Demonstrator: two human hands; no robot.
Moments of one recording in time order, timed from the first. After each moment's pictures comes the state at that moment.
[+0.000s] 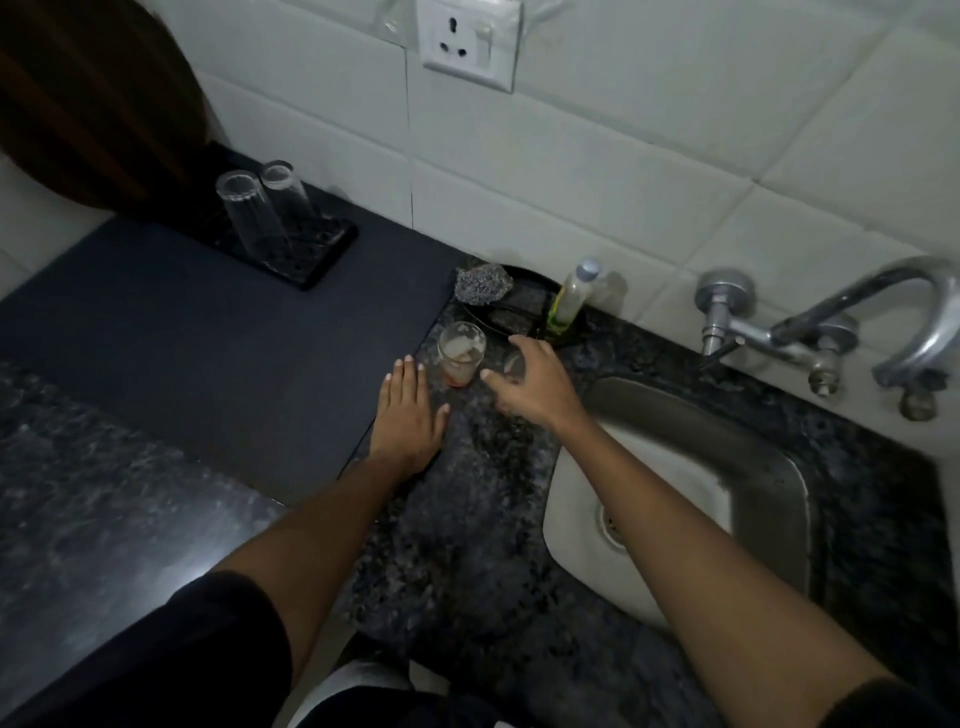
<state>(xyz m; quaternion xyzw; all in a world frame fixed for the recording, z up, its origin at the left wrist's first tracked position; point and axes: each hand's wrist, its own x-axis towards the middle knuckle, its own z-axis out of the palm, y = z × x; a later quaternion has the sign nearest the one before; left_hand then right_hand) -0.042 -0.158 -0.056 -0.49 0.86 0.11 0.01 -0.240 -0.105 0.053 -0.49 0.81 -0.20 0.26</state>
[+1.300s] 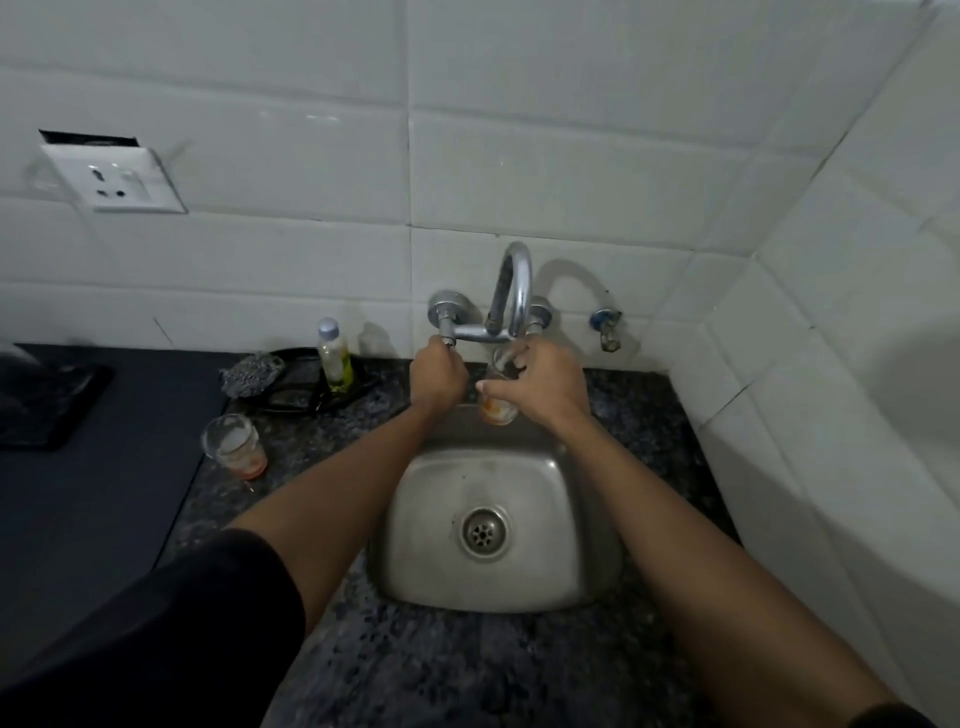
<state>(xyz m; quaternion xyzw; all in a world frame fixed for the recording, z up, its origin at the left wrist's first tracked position) -0.369 -0.042 0.108 -0.42 0.82 0.34 -0.20 -0.419 0.108 0.175 -0.31 0.90 -0.31 0.05</state>
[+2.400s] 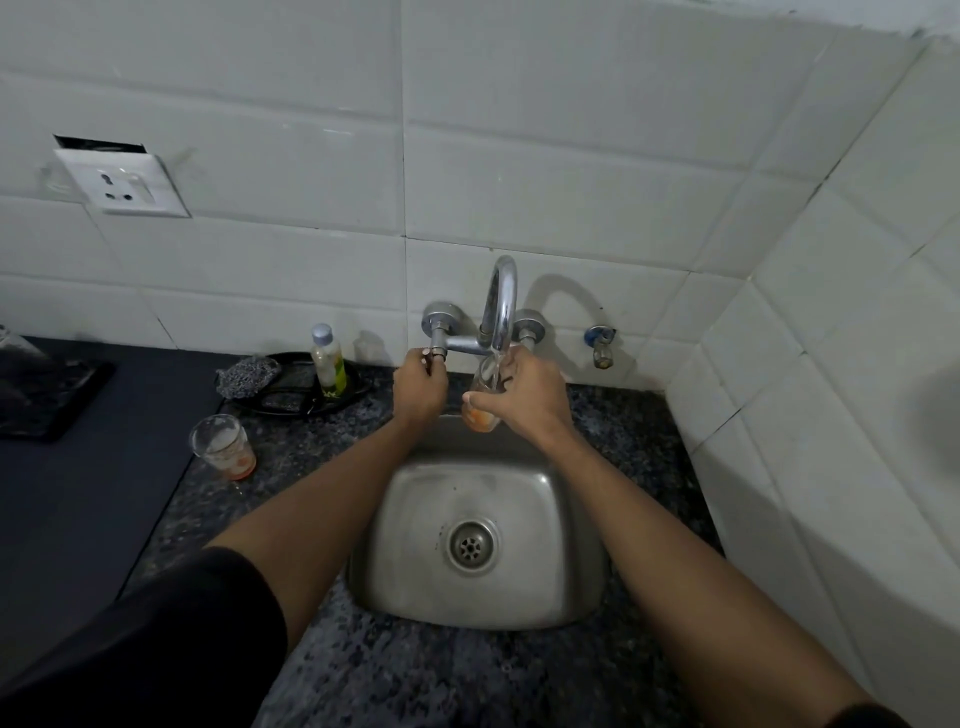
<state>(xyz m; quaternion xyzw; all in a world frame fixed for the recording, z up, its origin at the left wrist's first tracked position) -0.364 -0.039 0.100 -0.46 0.71 0.47 -0.25 -0.430 0.113 0.173 -0.35 0.87 -0.33 0.04</state>
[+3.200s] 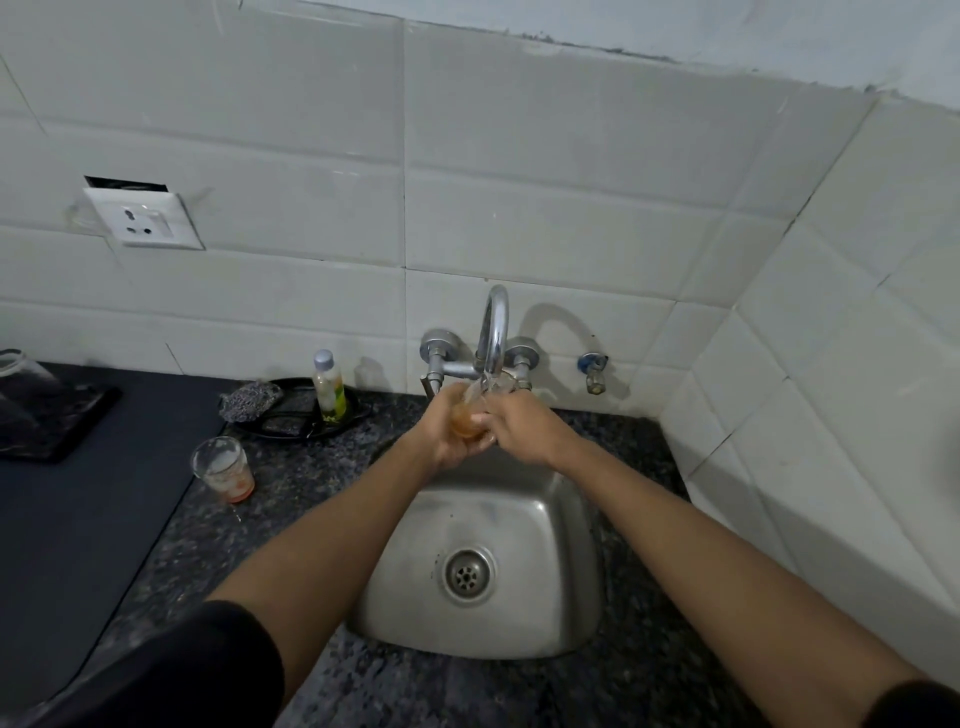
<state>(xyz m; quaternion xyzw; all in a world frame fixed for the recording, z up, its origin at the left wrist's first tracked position) -0.371 -0.006 0.122 -0.31 0.35 0.88 -0.06 -0.442 0.127 0.188 -0.60 0.78 -0.16 0.08</state>
